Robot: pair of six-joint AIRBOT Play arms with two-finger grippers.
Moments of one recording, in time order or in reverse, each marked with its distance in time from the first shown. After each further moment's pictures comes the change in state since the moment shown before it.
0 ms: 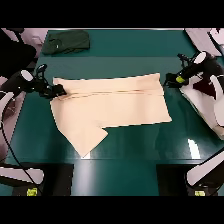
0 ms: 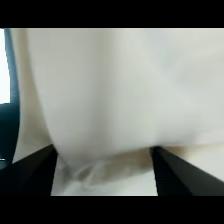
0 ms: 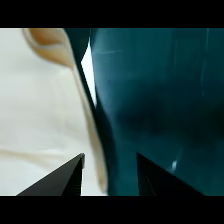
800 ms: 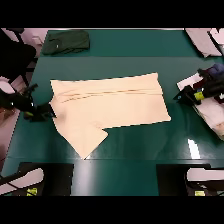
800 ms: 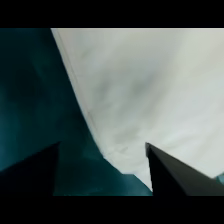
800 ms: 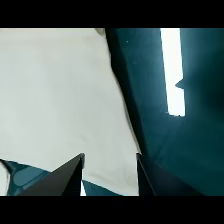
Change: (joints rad) left arm 0.151 0.329 -0.336 -0.007 -0.345 -0.002; right arm -0.277 0.370 -0.580 0.325 0.071 -0.243
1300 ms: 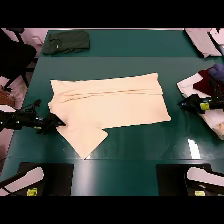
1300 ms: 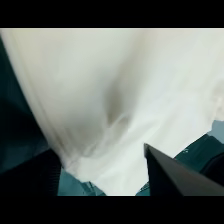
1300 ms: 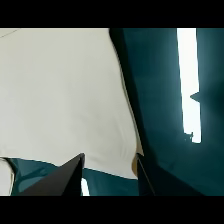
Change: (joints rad) left arm 0.127 0.052 -0.275 -0.312 0.111 0.184; right arm -0.119 0.157 -0.209 0.072 -0.052 -0.138
